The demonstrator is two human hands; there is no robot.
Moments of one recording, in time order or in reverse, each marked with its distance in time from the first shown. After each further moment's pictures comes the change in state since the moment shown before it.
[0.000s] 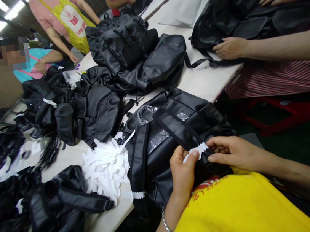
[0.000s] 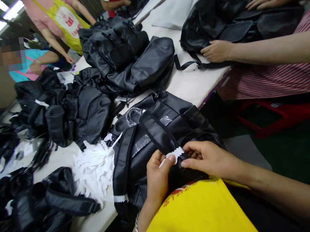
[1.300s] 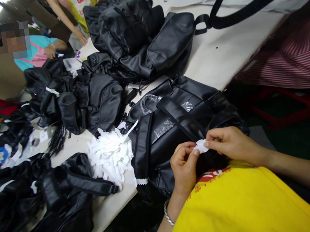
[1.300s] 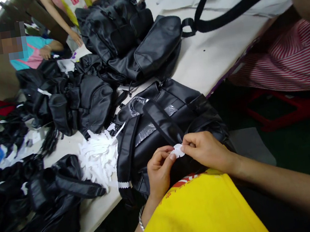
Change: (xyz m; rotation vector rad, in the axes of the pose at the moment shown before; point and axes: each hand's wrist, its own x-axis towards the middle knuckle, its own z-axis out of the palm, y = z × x) left_hand -0.017 -0.011 -0.020 0.299 0.087 0.240; right_hand 0.013 0.002 0.021 -0.339 0.194 -0.034
